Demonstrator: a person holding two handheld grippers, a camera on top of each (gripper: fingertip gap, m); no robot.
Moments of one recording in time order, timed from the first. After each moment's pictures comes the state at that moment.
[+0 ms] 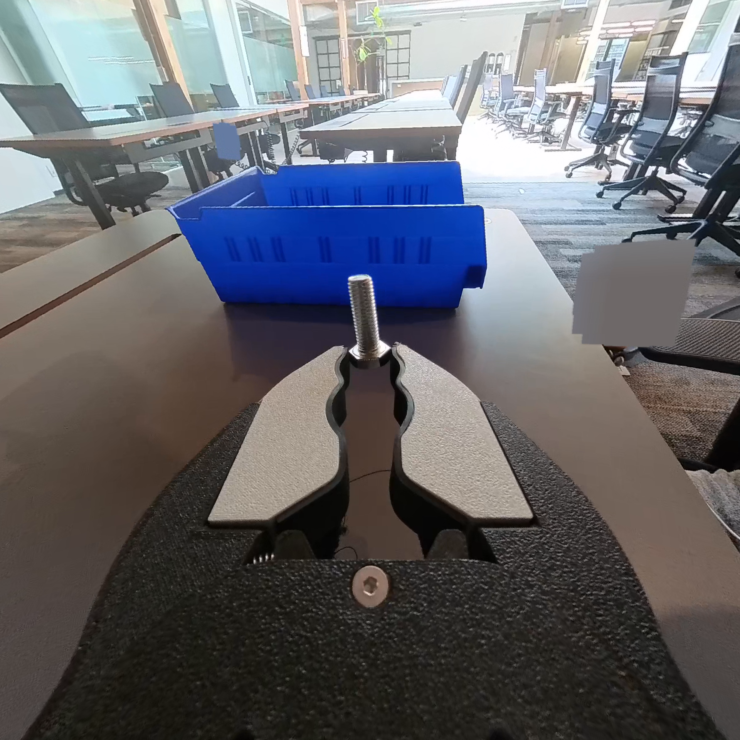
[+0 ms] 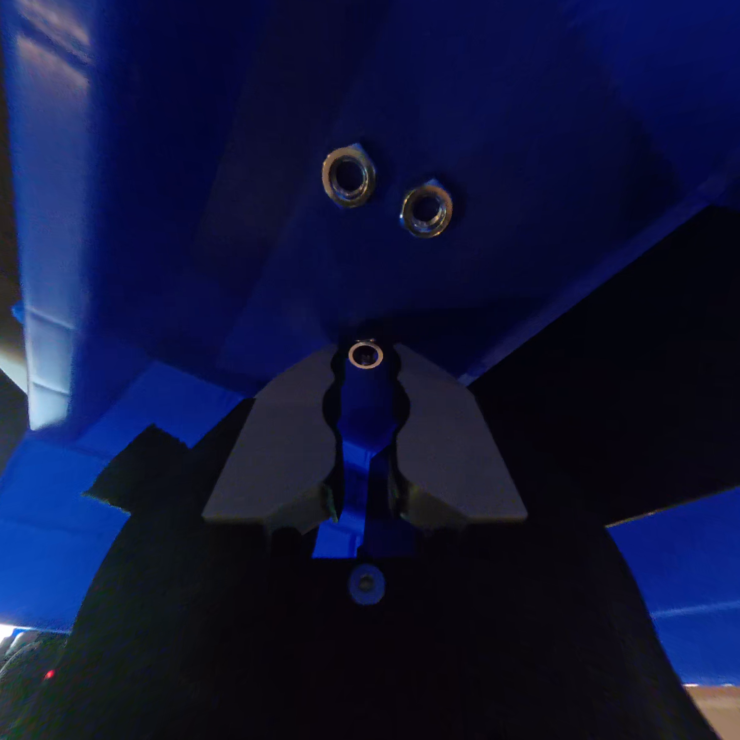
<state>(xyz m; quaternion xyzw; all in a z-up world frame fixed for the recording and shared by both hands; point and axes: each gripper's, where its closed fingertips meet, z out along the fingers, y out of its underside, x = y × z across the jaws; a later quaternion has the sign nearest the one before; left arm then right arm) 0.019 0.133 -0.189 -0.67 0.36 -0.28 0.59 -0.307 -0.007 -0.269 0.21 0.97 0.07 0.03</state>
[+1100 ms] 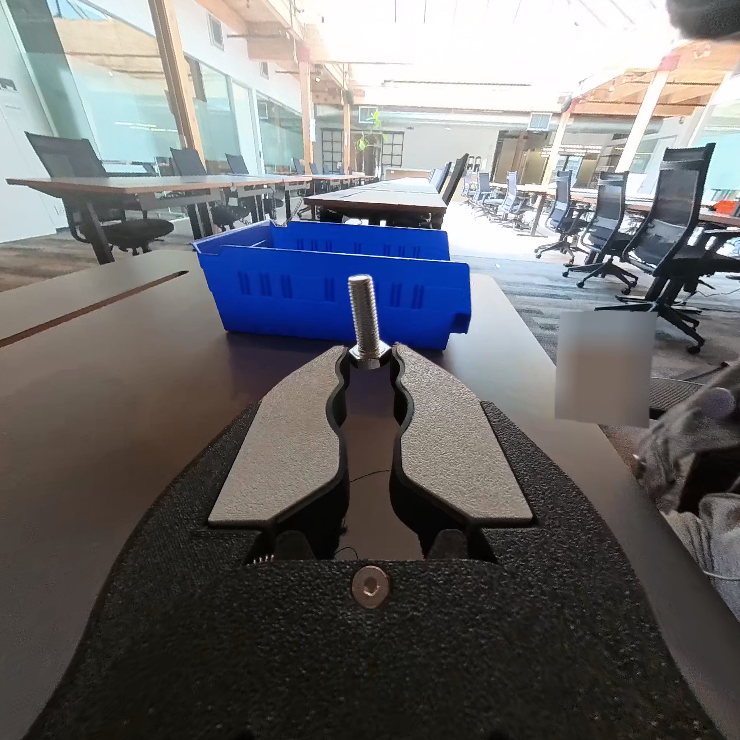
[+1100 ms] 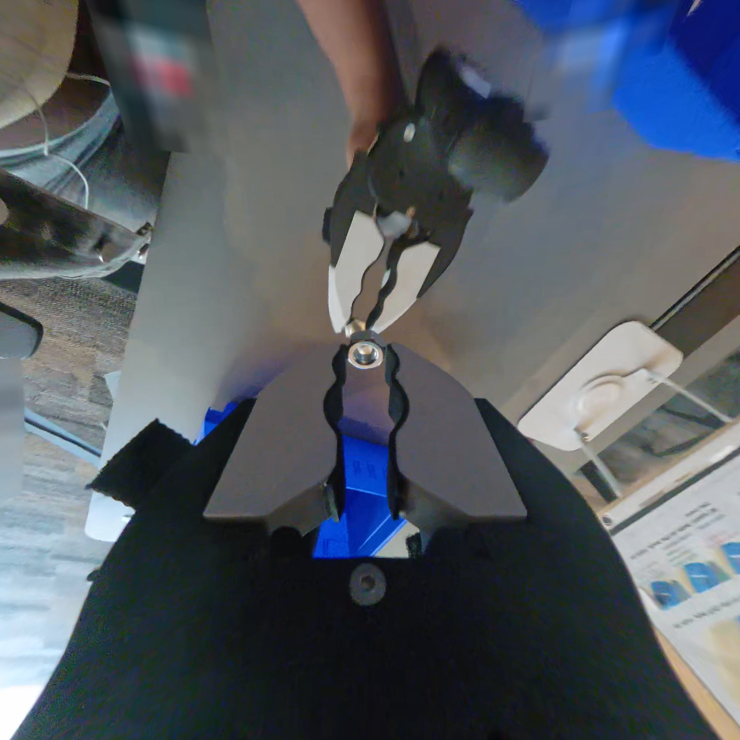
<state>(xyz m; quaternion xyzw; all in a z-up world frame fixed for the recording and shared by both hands) 0.004 0.131 -0.172 -0.63 0.31 -0.34 0.63 -0.034 0.090 -0.066 0.27 0.96 0.02 -0.07</state>
